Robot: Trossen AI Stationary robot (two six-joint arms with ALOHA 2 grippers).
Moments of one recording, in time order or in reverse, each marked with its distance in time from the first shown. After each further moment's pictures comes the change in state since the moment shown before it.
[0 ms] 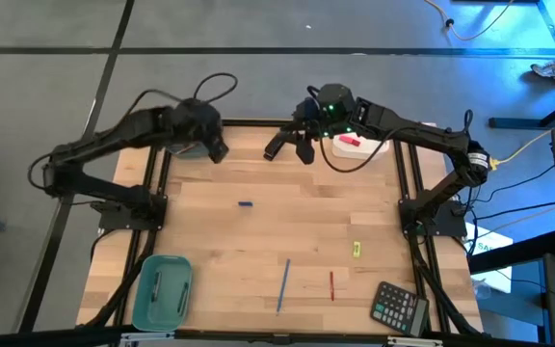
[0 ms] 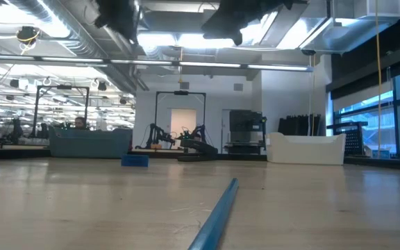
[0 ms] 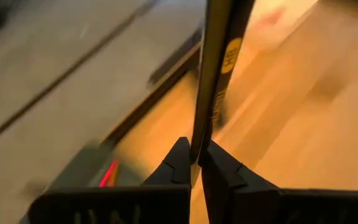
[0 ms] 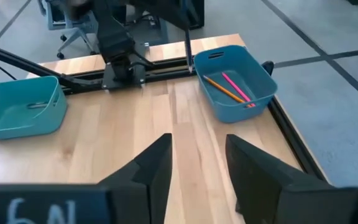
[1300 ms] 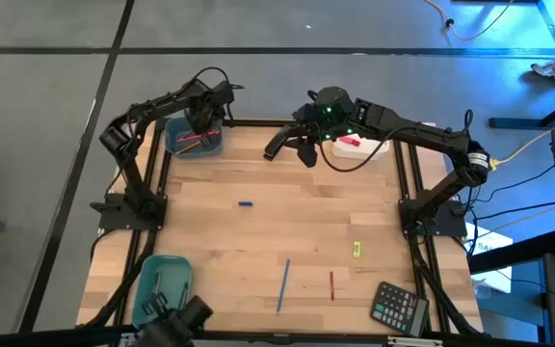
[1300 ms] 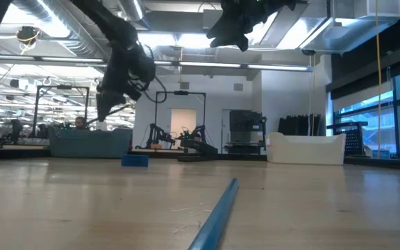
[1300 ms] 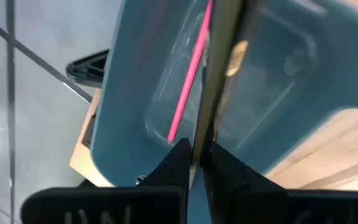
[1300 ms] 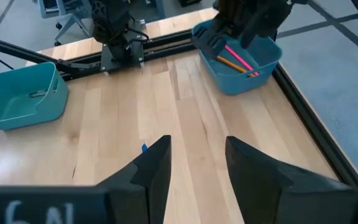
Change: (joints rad) left arm 0.491 0.612 0.085 -0.299 -0.045 0.440; right arm 0.003 -0.001 0.000 -0.108 0.002 0.057
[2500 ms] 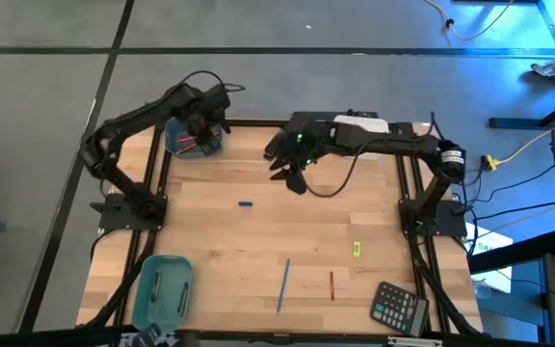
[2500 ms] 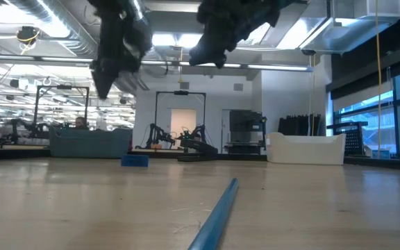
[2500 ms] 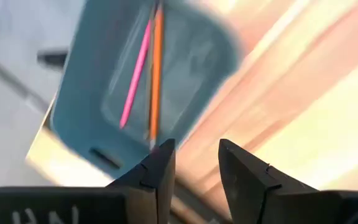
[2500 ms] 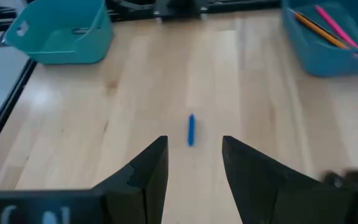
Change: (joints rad) left arm -0.129 -0.210 0.000 -0.125 0.145 -0.185; right arm 0.115 0.174 -0.002 0.032 -0.140 -0.146
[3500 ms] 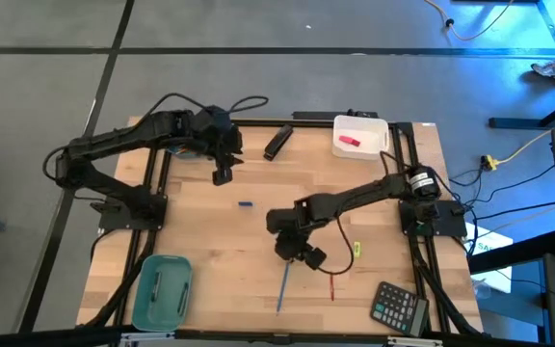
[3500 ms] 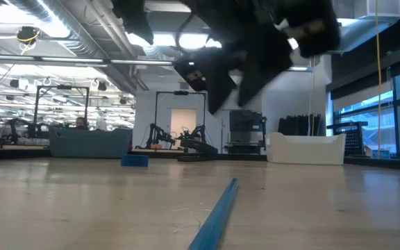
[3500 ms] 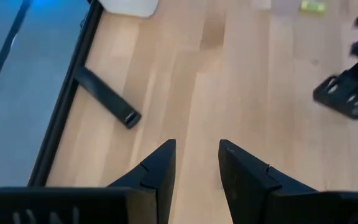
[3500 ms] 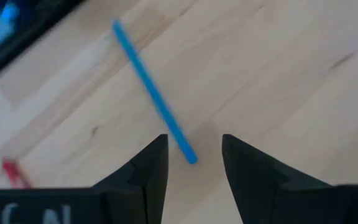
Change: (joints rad) left arm -0.438 -0.262 0.000 0.375 0.259 0.082; right arm 0.441 0.251 0.000 -0.166 -0.029 -0.432
